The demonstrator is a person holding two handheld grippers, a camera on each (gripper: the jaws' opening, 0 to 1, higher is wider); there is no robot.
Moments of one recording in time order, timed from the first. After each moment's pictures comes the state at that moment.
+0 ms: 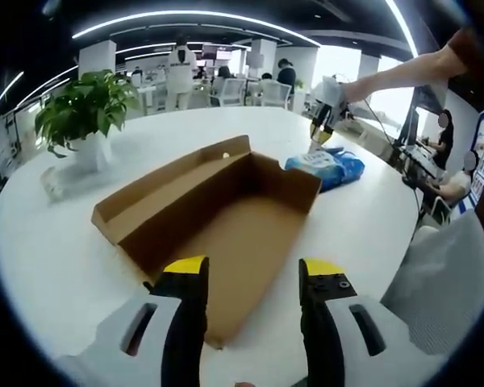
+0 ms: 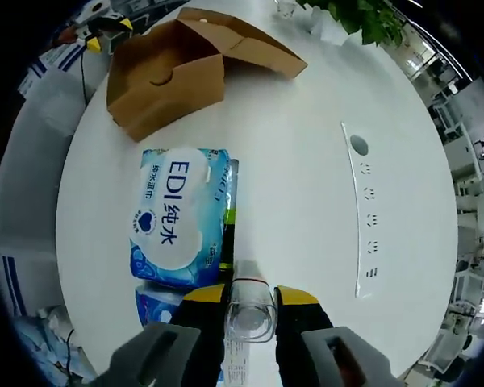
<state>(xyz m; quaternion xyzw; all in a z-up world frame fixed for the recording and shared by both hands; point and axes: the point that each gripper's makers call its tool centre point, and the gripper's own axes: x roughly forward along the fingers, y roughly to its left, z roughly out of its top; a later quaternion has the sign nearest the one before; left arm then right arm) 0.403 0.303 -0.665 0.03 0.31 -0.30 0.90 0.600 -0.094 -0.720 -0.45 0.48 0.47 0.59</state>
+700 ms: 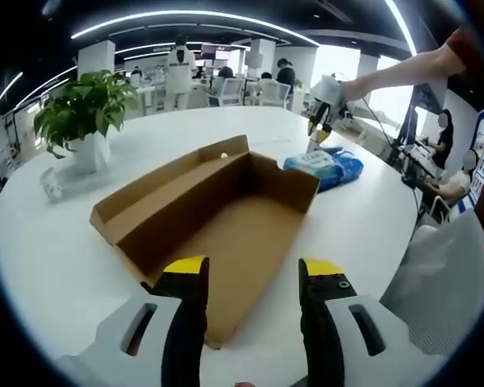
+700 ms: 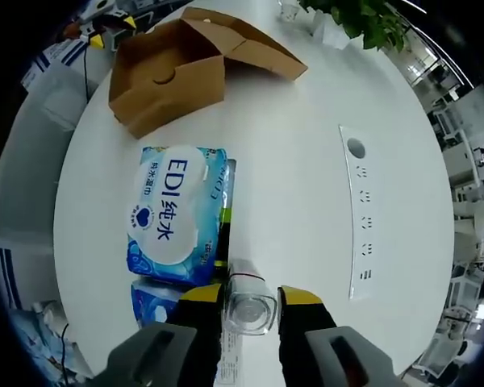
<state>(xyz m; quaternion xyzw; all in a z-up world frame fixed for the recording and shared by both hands) 0.402 0.299 -0.665 0.03 0.31 -0.30 0.90 0.607 -0.098 -0.719 -0.46 0.46 0.48 0.58</state>
